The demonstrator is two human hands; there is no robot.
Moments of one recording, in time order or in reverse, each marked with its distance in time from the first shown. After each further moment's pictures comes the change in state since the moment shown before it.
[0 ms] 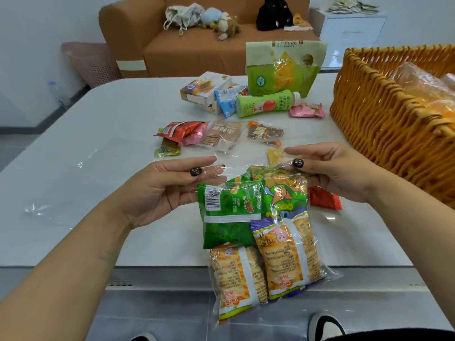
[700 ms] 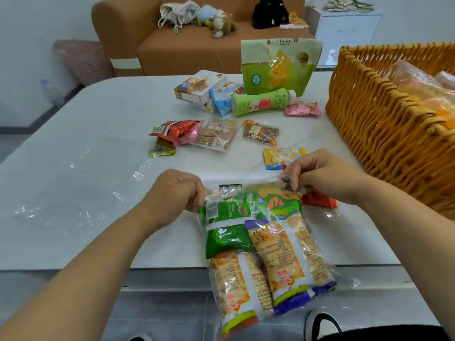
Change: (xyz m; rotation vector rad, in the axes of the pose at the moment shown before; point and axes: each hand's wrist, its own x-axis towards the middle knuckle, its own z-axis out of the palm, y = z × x) left_hand 0.020 -0.028 0.003 0.626 0.186 0.148; right_hand 0.003 0.012 0.000 -0.414 0.045 0.045
